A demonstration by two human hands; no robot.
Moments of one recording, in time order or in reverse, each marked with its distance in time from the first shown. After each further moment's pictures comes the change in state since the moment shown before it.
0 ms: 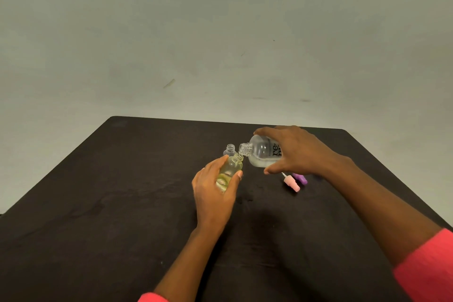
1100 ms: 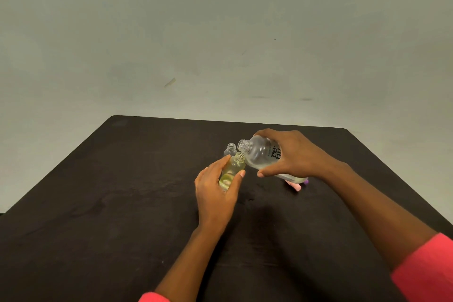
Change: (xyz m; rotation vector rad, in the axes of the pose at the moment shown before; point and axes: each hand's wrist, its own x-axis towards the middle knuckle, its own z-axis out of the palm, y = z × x) left_hand -0.003 0.001 0.001 0.005 -0.019 -0.065; right_hand -0.004 -0.005 0.007 0.260 -0.005 0.027
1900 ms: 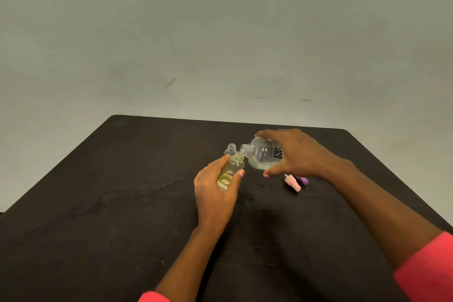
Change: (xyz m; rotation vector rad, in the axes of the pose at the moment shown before) left_hand 0.001 0.002 0.000 -0.013 0.018 0.030; right_hand 0.003 0.006 -0.002 -0.164 -0.022 -0.011
